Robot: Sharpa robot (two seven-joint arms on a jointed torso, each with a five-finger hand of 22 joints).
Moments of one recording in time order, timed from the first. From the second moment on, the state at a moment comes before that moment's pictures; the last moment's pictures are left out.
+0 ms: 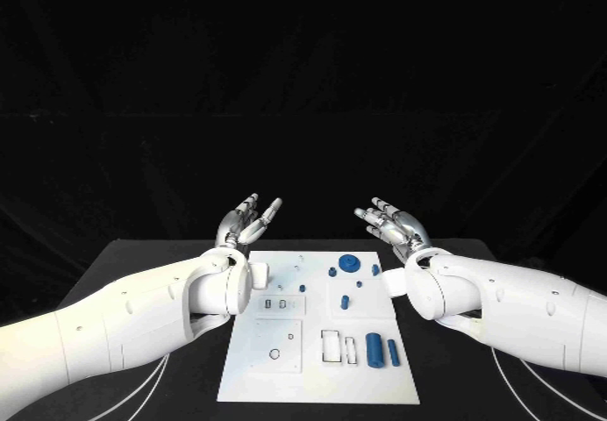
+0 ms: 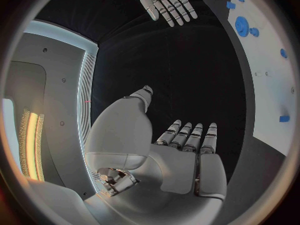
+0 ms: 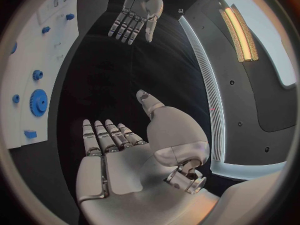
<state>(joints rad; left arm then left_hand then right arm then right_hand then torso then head) 1.07 -0.65 0.02 1.38 -0.03 -0.69 0.43 1.20 -0.08 0.26 0.29 0.05 0.19 0.14 0.02 0.03 0.12 0.16 0.02 0.02 0.11 0.21 0.02 0.02 0.04 0.12 0.29 0.02 0.02 1.16 -0.70 -0.12 1.38 -0.09 -0.52 0.39 1.01 0.15 0.21 -0.14 0.28 0.14 0.13 0.02 0.02 0.20 0.25 0.02 0.03 0.17 0.24 0.02 0.02 0.05 0.18 0.28 0.03 0.03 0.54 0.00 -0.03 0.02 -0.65</state>
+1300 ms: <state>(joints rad) 1.10 -0.89 0.03 1.63 -0.20 -0.51 0.41 1.37 -0.07 0.22 0.25 0.05 0.90 0.21 0.15 0.08 0.99 0.16 0.17 0.08 1.09 0.11 0.26 0.17 0.17 0.88 0.25 0.36 0.16 1.30 -0.71 -0.14 1.27 -1.11 -0.38 0.20 1.18 -0.04 0.30 -0.25 0.43 1.02 0.17 0.11 0.07 1.16 0.12 0.08 0.07 1.28 0.07 0.19 0.14 0.17 0.99 0.19 0.30 0.11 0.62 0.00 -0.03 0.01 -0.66</state>
